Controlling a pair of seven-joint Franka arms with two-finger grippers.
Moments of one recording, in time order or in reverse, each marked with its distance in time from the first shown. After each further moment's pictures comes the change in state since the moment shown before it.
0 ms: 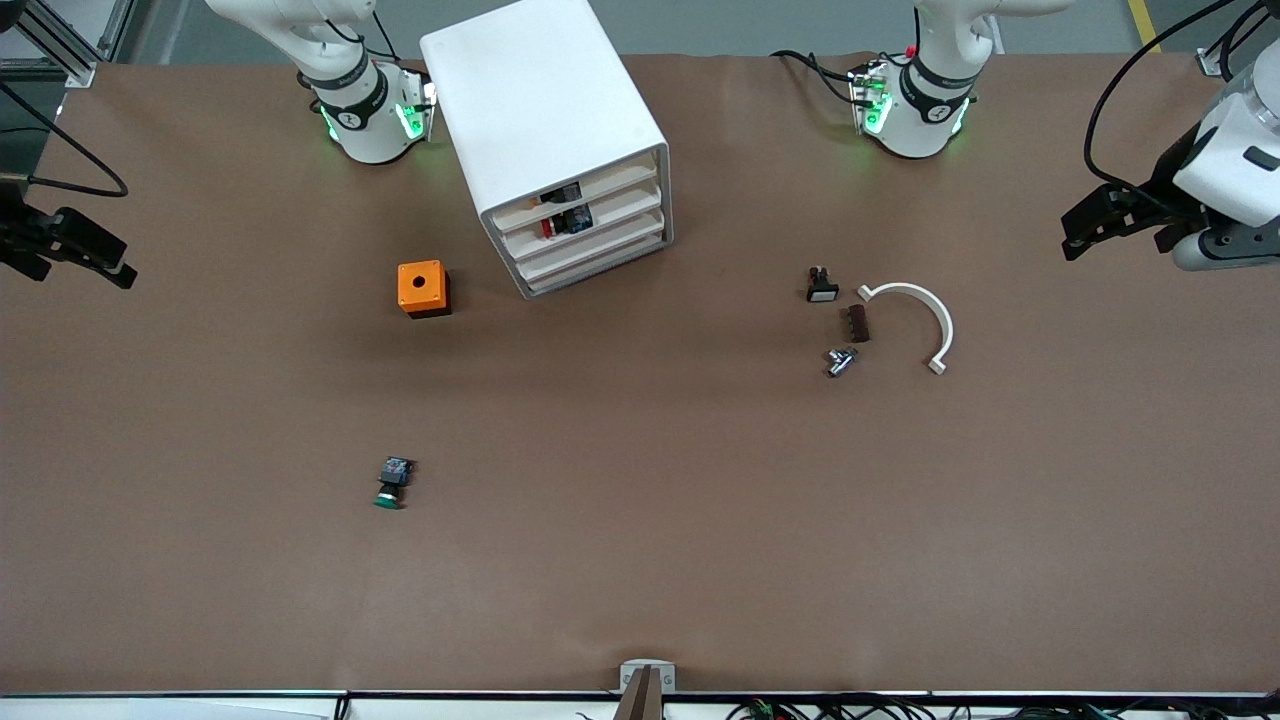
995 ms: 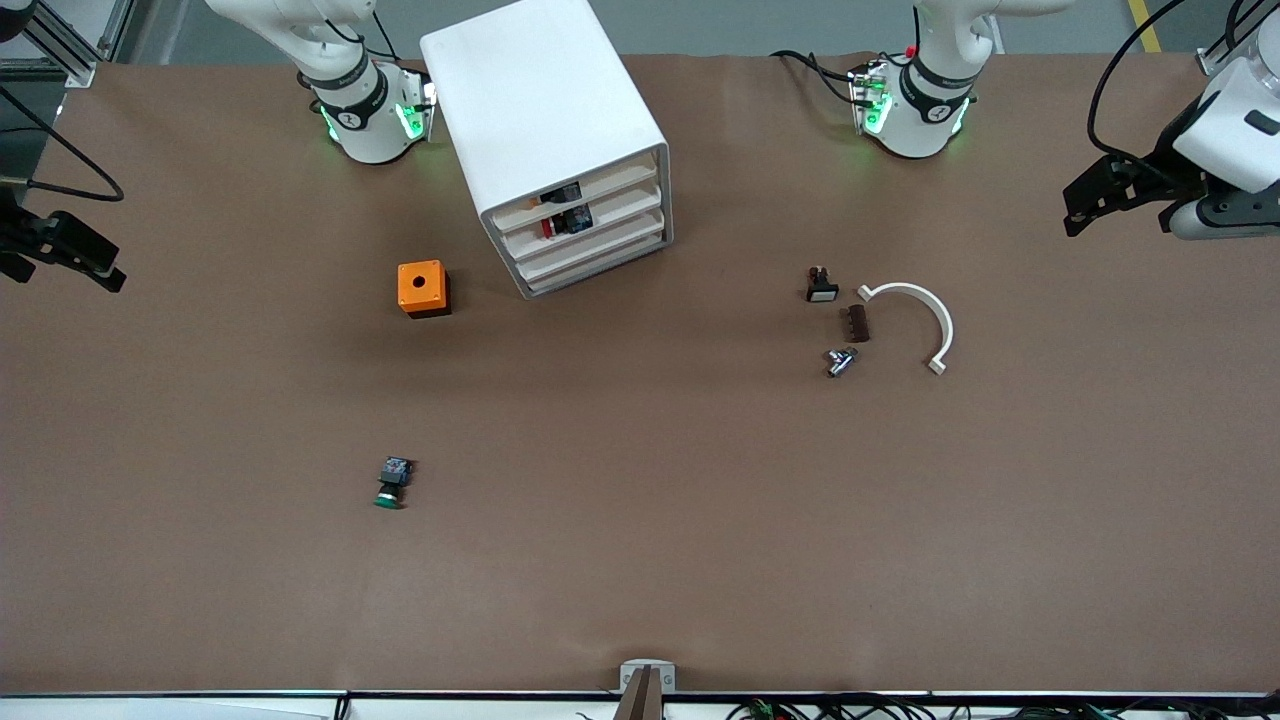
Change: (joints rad) left arm -0.001 -0.050 -0.001 -0.018 0.000 -0.026 0.043; right arm -0.006 0.000 0.006 -0.003 -0.053 0.016 -0.002
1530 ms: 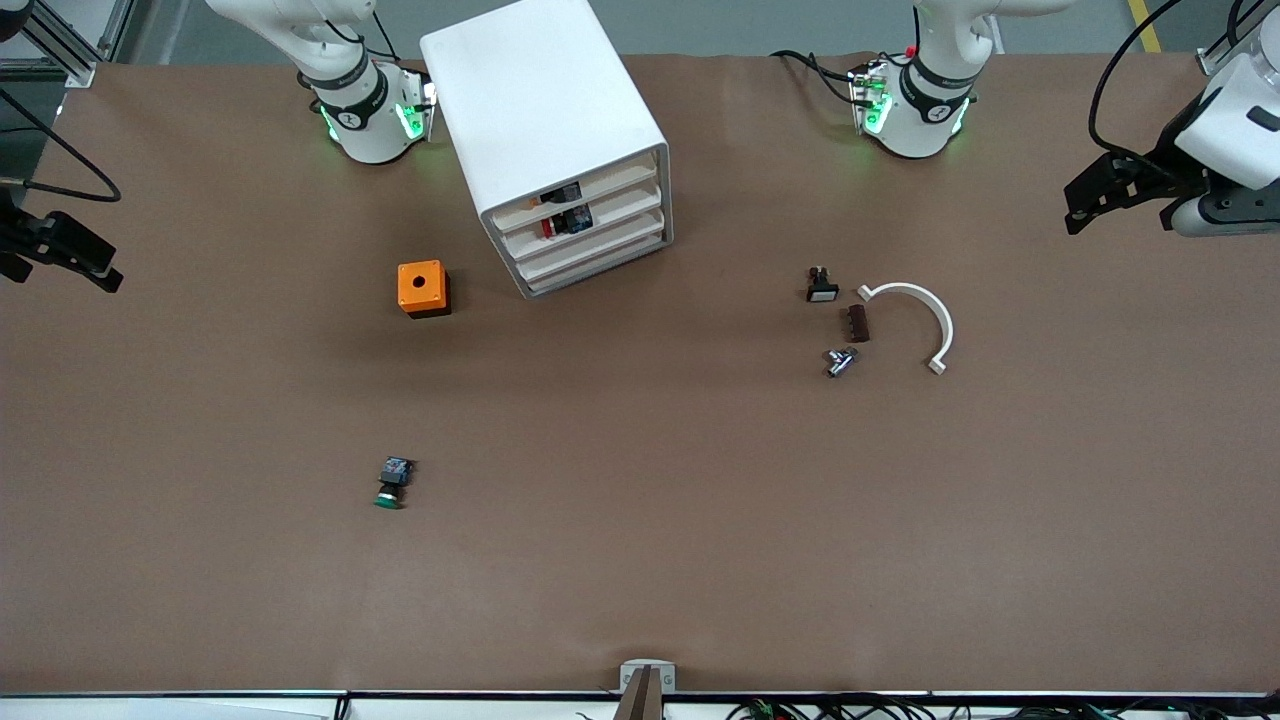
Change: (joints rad) left arm 0.000 0.005 0.000 0.008 0.000 -0.001 0.000; right arm -0.003 0.000 0.001 0.004 0.000 0.001 -0.007
